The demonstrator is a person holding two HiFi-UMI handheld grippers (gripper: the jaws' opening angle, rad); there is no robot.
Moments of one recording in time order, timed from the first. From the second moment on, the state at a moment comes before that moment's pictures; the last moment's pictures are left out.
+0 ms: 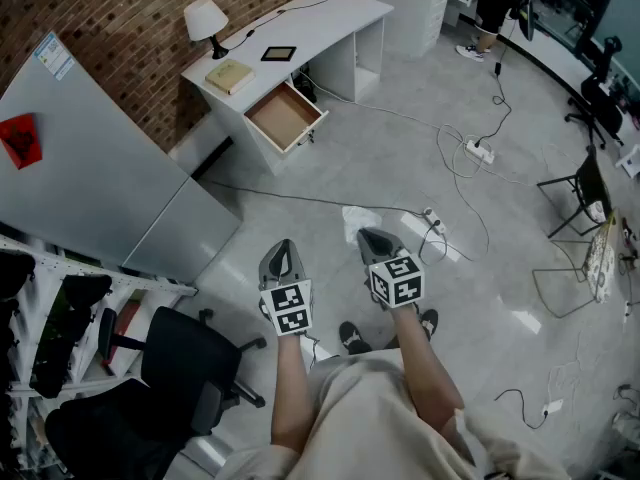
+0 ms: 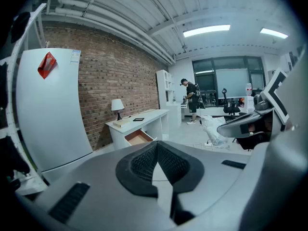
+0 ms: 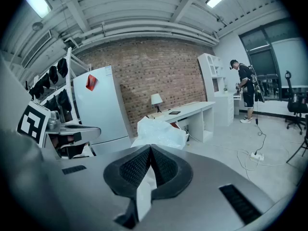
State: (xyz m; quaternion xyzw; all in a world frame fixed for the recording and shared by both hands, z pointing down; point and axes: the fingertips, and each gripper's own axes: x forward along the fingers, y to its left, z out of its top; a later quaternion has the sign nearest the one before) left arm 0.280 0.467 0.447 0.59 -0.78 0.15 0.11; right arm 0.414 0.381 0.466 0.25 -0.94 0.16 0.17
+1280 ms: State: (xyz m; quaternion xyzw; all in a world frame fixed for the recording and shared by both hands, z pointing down) left arm 0.151 0.429 0.449 0.54 -0.82 0.08 0.16; right arm 0.291 0.313 0.465 0.17 -0.96 0.17 0.16
